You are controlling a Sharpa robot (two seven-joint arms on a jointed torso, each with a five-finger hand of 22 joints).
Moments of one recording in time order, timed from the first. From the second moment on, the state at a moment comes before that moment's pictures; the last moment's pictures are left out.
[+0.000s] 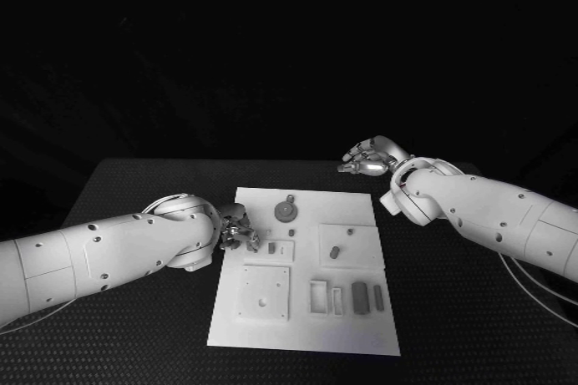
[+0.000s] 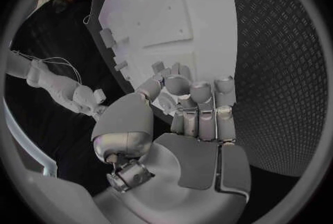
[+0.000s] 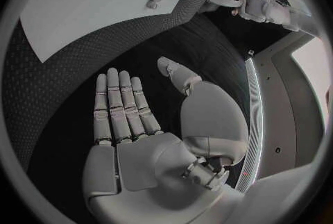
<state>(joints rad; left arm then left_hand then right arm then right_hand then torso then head) 1.33 -0.66 -0.24 1.38 -1.10 -0.03 -0.43 0.83 0.03 0.62 -0.28 0.34 1.10 0.06 0.40 0.65 1.43 -0.11 0.95 0.67 1.22 -0.17 1.29 0.67 0.05 0.98 -0.15 1.01 1.31 1.23 -0.65 0.01 1.11 -0.89 -0.40 0.01 1.02 -0.21 0.61 -0.20 0.29 0.77 0.20 0.39 0.35 0.88 0.16 0.50 0.12 0.91 0.14 0.33 0.61 0.22 0.65 0.23 0.29 1.04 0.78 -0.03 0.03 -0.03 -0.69</state>
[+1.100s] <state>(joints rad) 1.33 -0.65 -0.23 1.36 -1.12 0.00 -0.43 0.82 0.03 0.62 -0.29 0.34 1.10 0.06 0.41 0.65 1.43 -0.11 0.96 0.67 1.22 -0.17 1.30 0.67 0.05 0.98 -0.15 1.02 1.31 1.23 -0.65 0.01 1.12 -0.89 -0.40 0.01 1.02 -0.21 0.61 -0.20 0.29 0.77 0.20 0.39 0.35 0.88 0.16 0.50 0.12 0.91 0.14 0.33 0.61 0.22 0.65 0.23 0.29 1.04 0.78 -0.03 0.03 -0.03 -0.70</state>
